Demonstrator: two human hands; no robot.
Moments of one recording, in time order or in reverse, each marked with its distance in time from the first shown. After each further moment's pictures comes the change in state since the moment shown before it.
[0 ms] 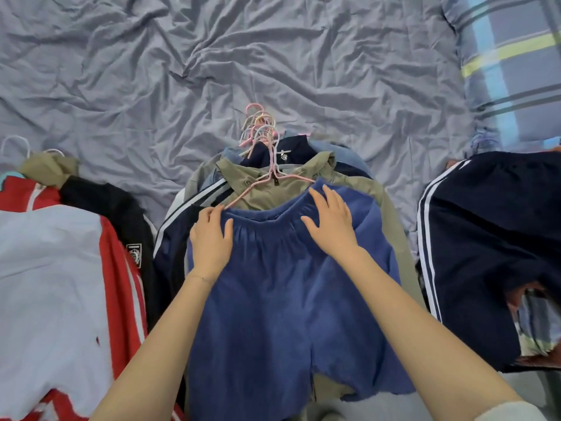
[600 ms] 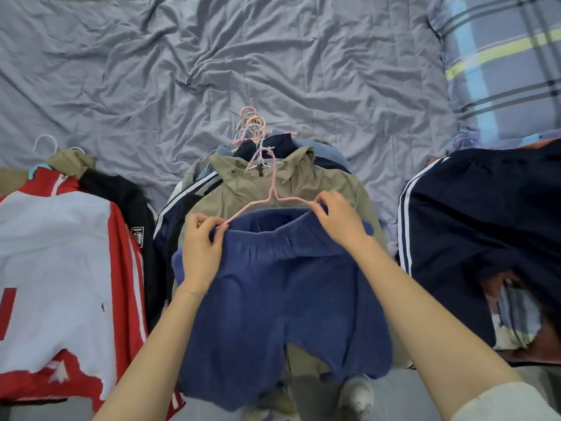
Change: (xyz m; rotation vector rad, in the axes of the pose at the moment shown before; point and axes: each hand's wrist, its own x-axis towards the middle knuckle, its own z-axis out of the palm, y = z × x) left_hand -0.081 0.034 -0.021 -0.207 0.196 0.104; right_hand -0.040 0.041 -0.055 0.248 -0.023 -0.018
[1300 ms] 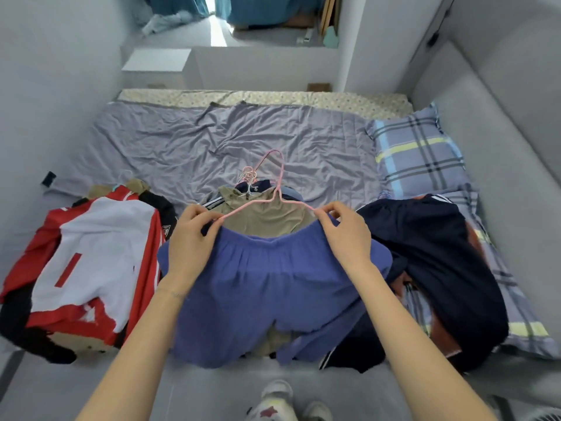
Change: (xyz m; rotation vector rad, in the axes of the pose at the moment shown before) left_hand -0.234 0.254 -0.155 0.001 0.255 0.266; right_hand -0.324 -0.031 -0.210 0.189 0.450 -0.209
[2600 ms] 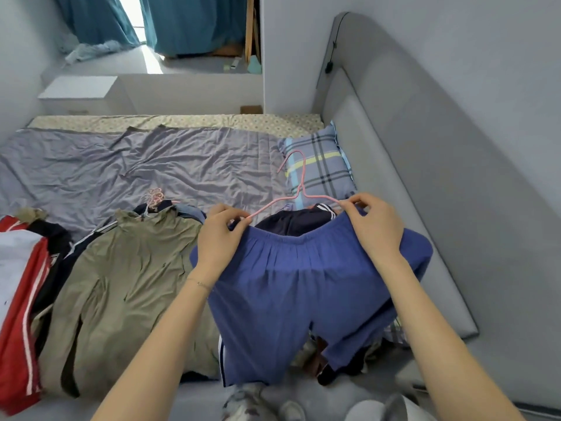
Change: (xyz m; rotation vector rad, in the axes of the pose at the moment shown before) left_hand -0.028 0.329 0.249 -0.158 -0.113 0.040; right_hand 0.041 0.222 -0.355 -0.127 0.254 -0.014
